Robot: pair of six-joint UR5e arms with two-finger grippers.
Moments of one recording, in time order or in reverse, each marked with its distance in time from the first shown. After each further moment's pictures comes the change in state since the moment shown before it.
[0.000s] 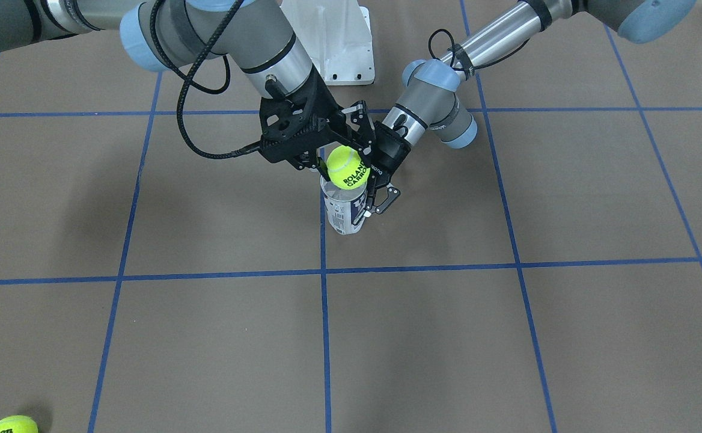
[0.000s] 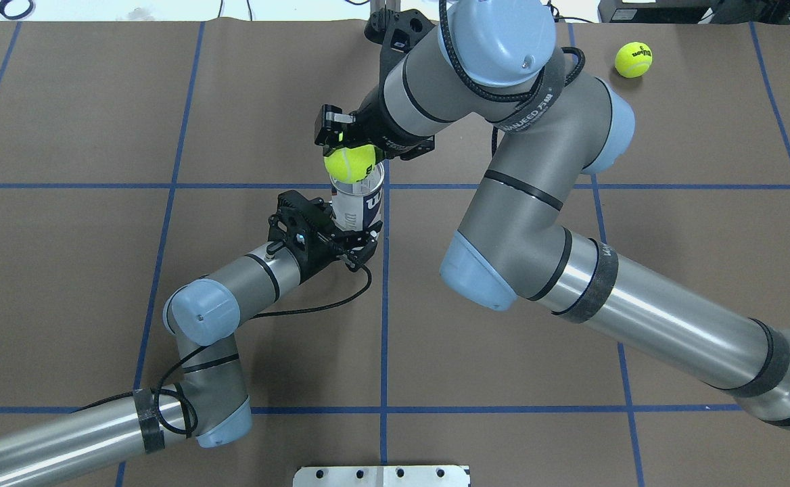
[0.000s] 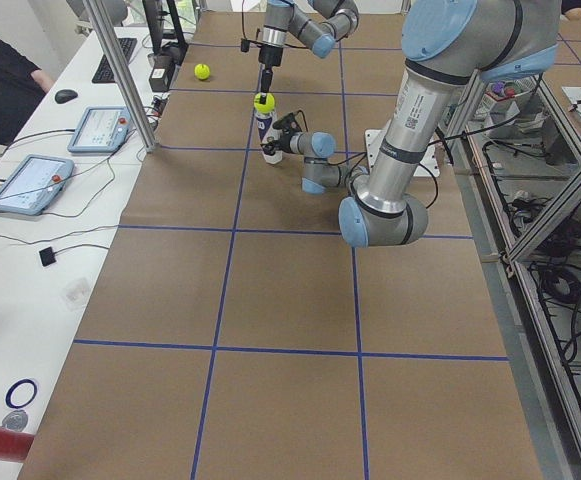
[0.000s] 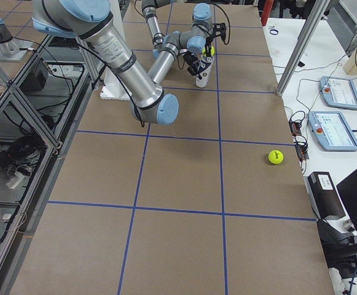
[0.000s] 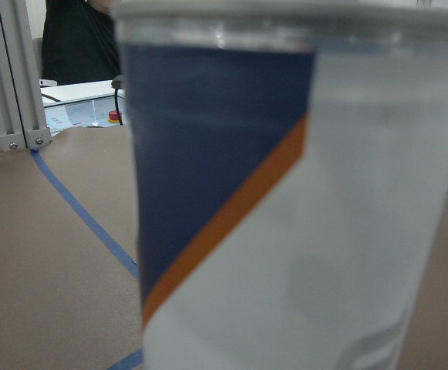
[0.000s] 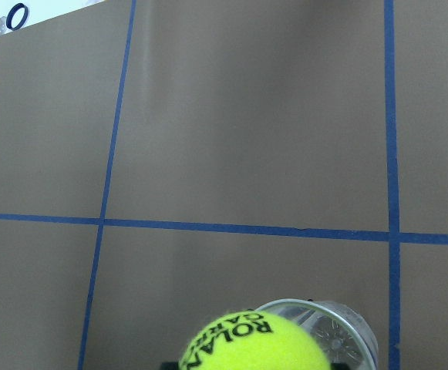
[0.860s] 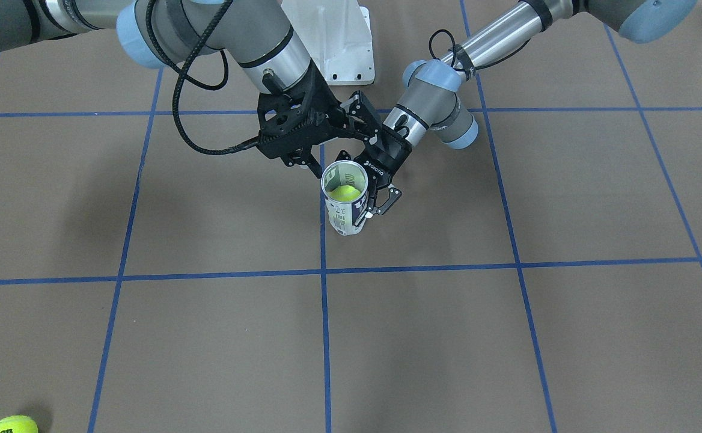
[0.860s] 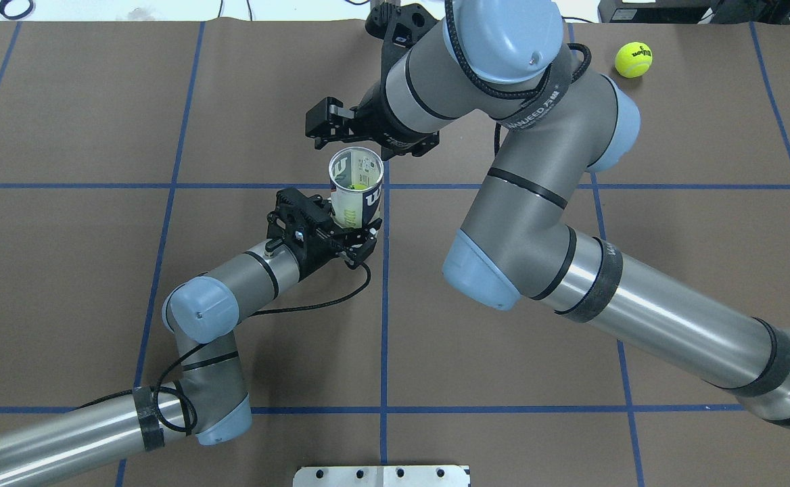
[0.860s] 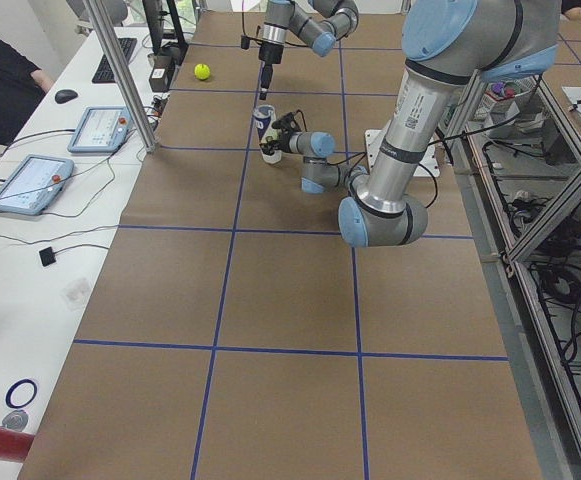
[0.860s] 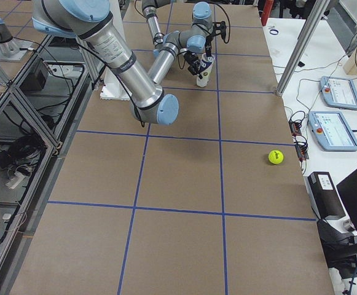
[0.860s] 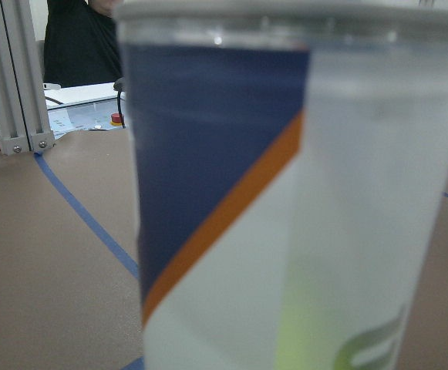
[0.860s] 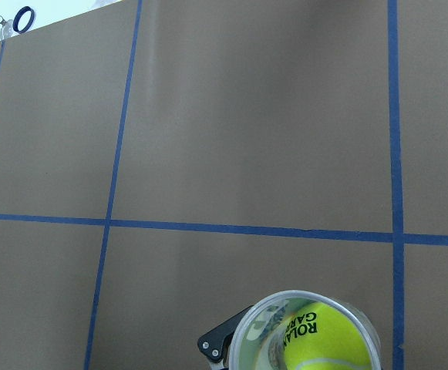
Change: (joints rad) left arm -0.006 0.000 -0.002 0.000 0.000 0.000; right arm 0.006 -0.002 0.015 0.004 0.000 0.002
